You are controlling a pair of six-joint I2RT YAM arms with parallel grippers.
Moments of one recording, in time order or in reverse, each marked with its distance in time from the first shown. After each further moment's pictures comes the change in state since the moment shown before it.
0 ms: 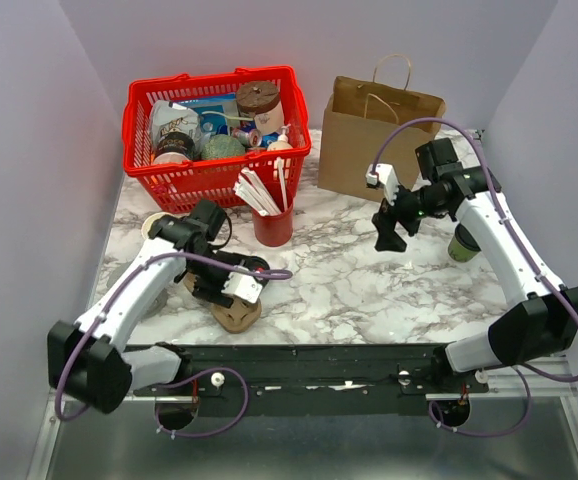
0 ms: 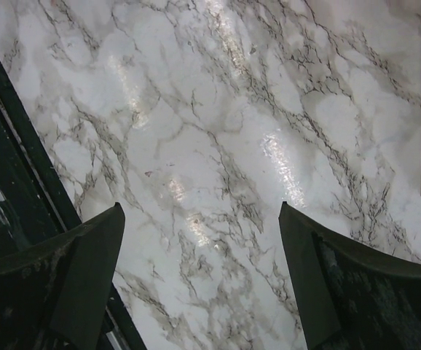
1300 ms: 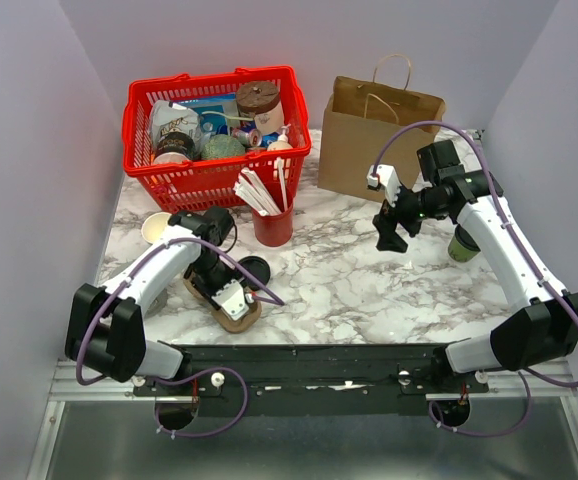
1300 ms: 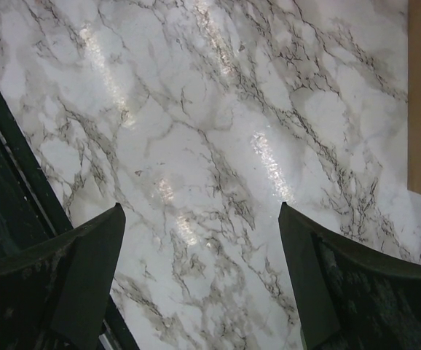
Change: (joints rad) left arm 0.012 0.227 -0.022 -0.065 -0.135 0.491; right arm 0.006 -0.028 -0.027 0.033 0.029 0.004
